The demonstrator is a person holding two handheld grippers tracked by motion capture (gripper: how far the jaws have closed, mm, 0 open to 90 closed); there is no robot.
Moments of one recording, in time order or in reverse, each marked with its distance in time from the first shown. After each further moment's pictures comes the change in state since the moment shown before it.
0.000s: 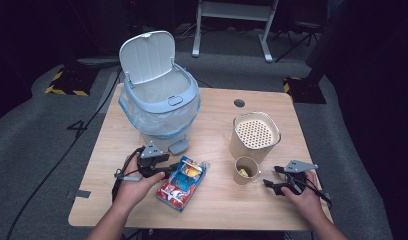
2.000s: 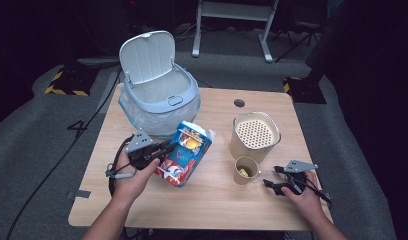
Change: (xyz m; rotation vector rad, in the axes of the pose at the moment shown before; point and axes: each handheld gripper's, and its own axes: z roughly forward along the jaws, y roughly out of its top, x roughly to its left) left arm -0.011 0.045 -0.050 -0.308 0.003 0.014; right arm 0.000 0.000 0.000 0.000 0.000 0.000
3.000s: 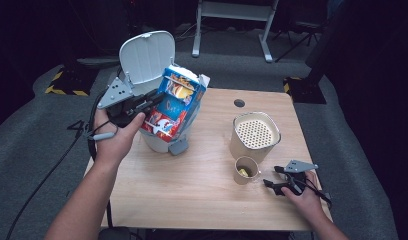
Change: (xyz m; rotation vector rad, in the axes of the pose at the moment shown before) left arm 0.022 0.117 -0.039 -0.193 0.088 0.115; right arm 0.000 0.000 0.000 0.000 0.000 0.000
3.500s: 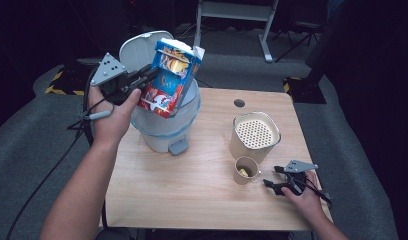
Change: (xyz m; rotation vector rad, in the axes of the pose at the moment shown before) left arm 0.022 0.039 0.008 -0.081 0.082 0.028; right arm 0.000 0.000 0.000 0.000 0.000 0.000
